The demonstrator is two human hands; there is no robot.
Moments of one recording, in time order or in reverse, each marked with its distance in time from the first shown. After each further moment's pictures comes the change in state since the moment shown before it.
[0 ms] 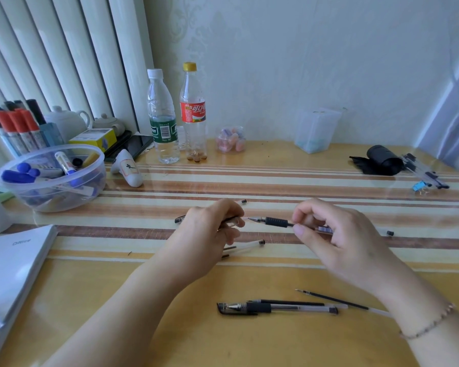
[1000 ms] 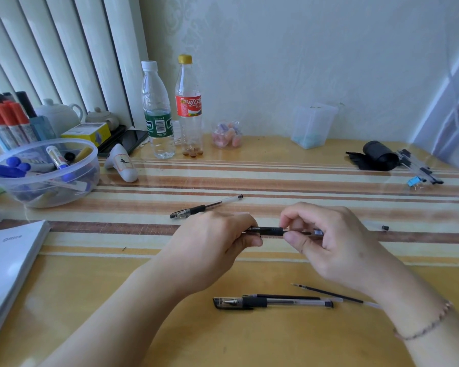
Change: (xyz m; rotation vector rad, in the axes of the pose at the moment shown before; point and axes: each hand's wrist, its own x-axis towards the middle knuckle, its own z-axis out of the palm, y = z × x) left_hand -0.009 0.018 0.001 0.224 -0.042 0.295; right_hand 0.001 -0.009 0.001 0.045 -0.092 -0.051
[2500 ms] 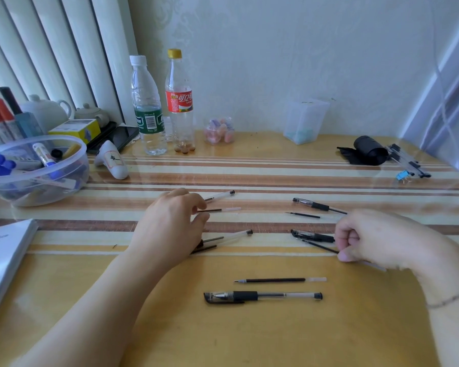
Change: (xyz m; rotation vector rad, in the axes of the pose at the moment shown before) left_hand -0.001 -0.034 0.004 0.151 0.171 -0.417; right_hand -0.012 0.050 -0.046 -0.370 -0.498 0.672
